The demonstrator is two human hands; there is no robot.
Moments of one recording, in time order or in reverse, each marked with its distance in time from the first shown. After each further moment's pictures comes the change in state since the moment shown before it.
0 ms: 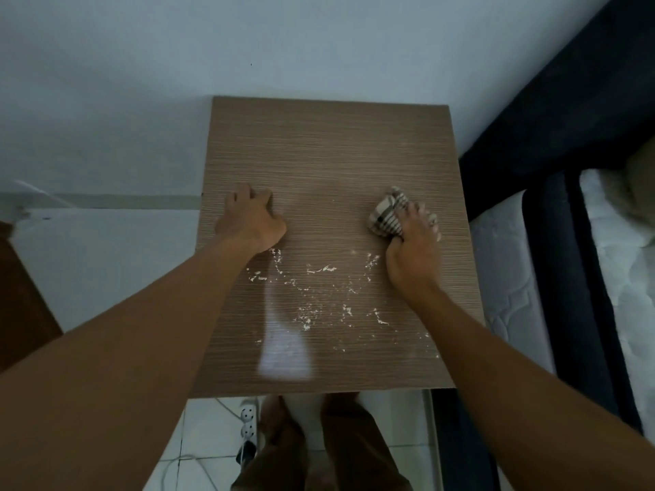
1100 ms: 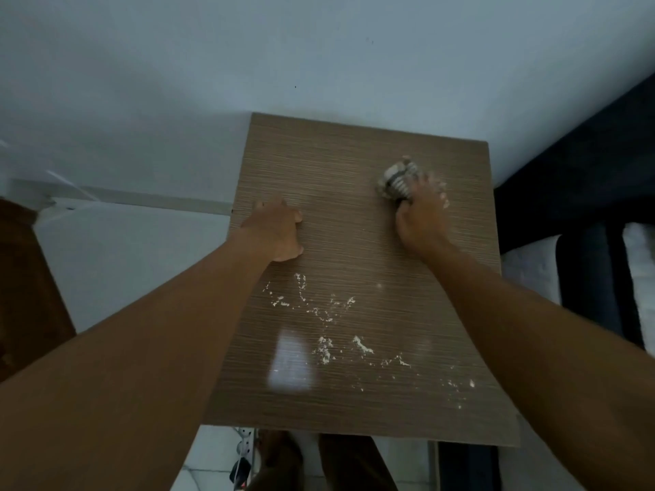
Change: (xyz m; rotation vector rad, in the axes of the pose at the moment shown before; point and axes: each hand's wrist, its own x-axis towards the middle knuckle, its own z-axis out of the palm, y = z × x) left_hand 0.024 -0.006 -0.027 0.162 -0.189 0.091; right_hand 0.116 -0.049 0.015 -0.088 -0.077 -0.111
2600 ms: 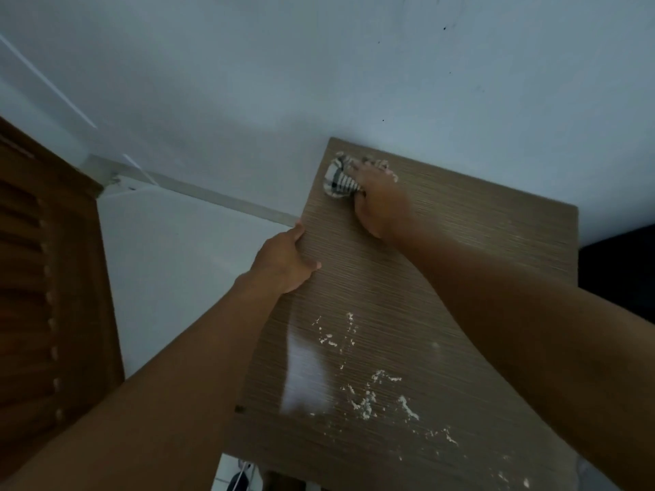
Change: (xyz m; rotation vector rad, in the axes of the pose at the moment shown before) left_hand -0.001 -0.074 0.013 -0.648 0.136 -0.198; right_hand 0.063 -0.151 0.067 -0.002 -0.197 -0.571
